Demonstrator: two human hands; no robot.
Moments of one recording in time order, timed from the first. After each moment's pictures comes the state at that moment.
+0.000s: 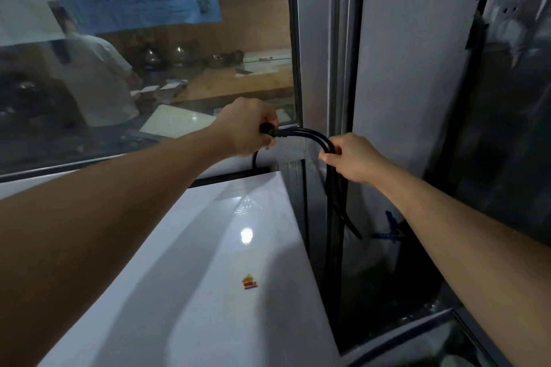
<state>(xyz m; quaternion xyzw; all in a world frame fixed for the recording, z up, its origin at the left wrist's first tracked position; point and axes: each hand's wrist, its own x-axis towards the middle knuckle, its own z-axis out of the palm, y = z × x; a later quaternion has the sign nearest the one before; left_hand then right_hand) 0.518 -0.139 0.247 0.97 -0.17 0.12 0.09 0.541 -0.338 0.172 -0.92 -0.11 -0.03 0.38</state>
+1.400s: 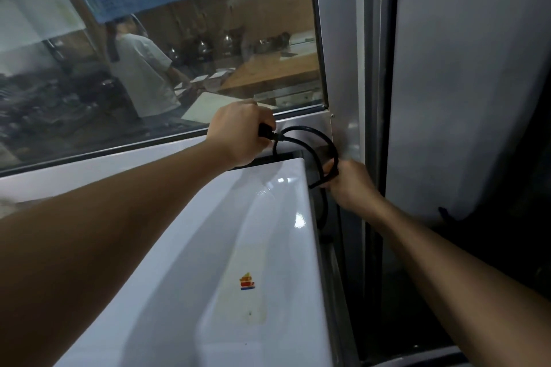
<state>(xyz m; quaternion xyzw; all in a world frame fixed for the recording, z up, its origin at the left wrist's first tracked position) 0.522 -0.126 0.209 0.98 -0.07 0.20 -0.03 0.567 -0.299 0.079 -0.89 -0.15 -0.05 0.44</state>
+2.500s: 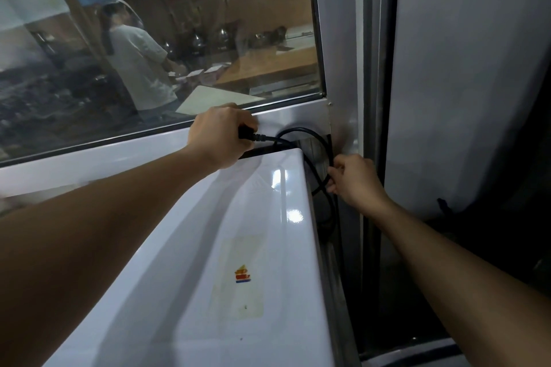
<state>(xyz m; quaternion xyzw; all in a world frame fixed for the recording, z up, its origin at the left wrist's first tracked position) 0.523 -0.098 0.184 0.98 -0.03 0.20 0.01 0.566 -0.301 0.064 -0.85 -0.08 -0.02 0.52</state>
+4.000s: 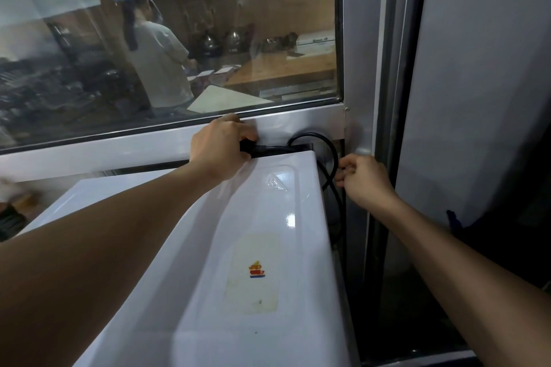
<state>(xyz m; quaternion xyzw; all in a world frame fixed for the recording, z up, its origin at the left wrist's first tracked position) 0.516 -0.073 0.162 0.97 0.01 0.22 0.03 0.567 -0.293 0.071 -0.86 -0.07 -0.05 0.50</state>
